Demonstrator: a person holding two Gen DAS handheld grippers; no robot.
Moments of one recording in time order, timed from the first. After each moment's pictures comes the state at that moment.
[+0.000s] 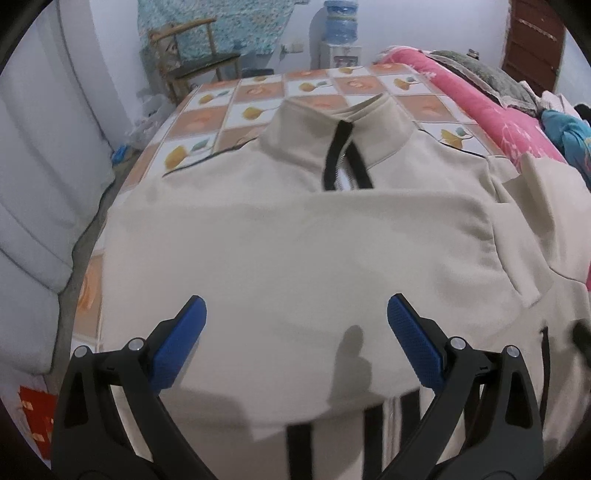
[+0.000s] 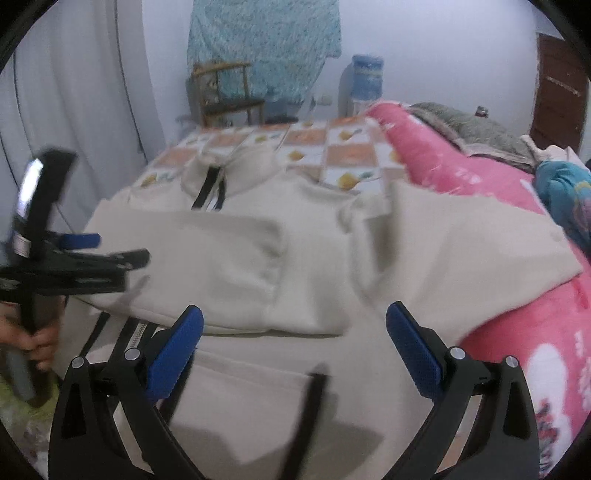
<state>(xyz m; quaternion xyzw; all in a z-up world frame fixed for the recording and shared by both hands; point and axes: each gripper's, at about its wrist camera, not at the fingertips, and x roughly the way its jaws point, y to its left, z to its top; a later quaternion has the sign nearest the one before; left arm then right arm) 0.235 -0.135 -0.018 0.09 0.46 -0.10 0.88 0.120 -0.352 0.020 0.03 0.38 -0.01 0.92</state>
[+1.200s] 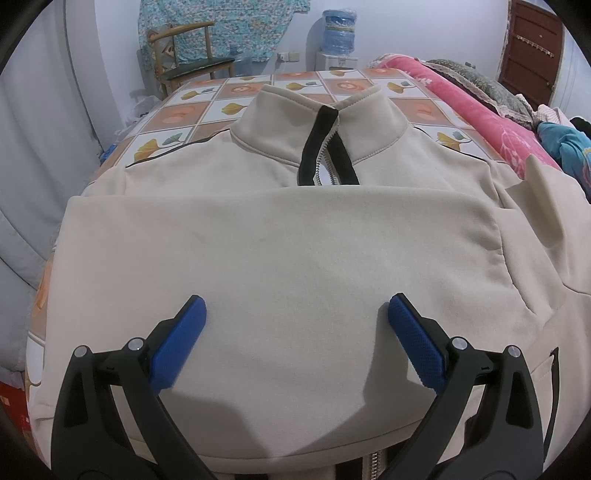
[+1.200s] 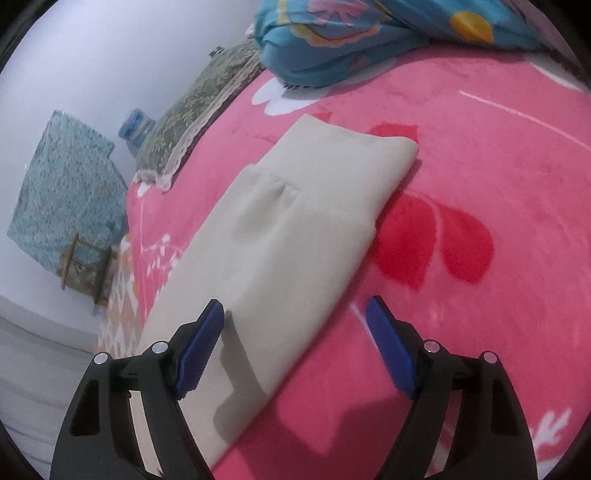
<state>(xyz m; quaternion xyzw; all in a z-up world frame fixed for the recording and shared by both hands) 0.246 -0.148 -0.051 0.05 0.44 -0.12 0.89 0.127 -0.740 -0.038 0.46 0.33 -0.24 0.79</state>
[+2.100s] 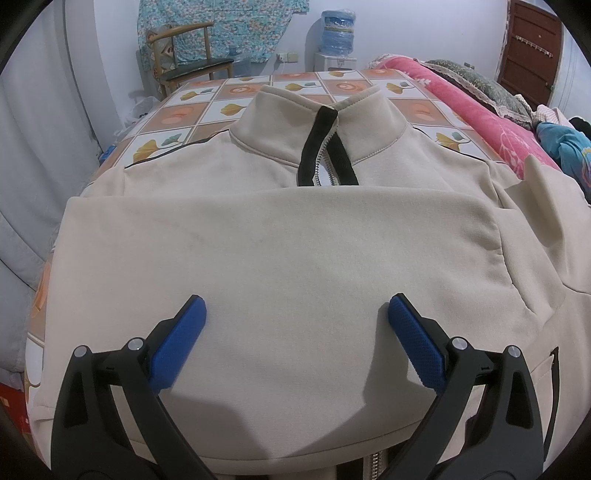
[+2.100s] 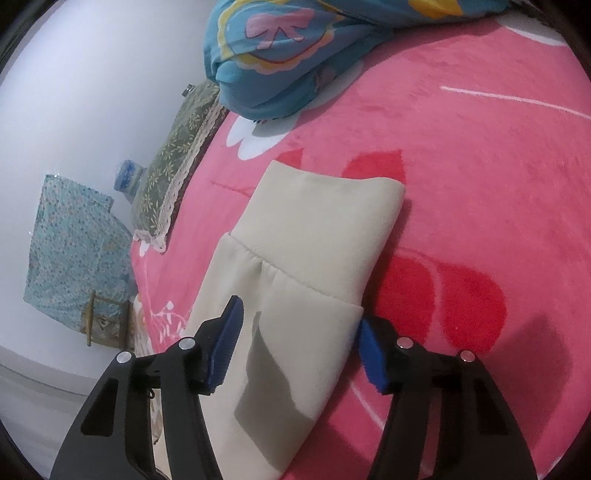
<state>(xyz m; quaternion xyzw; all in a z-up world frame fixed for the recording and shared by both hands) 0.246 -0.147 -0.051 0.05 0.44 -0.12 0.89 0.124 -0.773 -0.047 0.53 0.27 -0.26 0.76</state>
